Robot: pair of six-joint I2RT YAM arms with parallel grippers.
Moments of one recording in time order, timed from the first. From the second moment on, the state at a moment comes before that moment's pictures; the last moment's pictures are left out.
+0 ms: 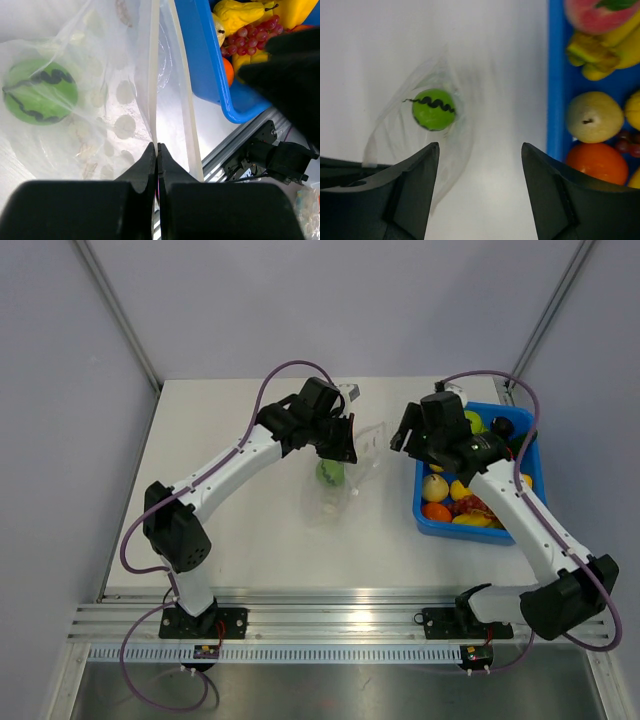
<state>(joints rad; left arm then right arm) -0.71 1.79 1.76 -0.76 0.27 -0.45 0.45 1.33 1.34 -0.72 0.20 0.65</state>
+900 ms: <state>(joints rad) -0.71 1.79 1.74 -0.75 0.28 -0.44 0.32 1.46 1.12 -0.73 0.42 0.41</state>
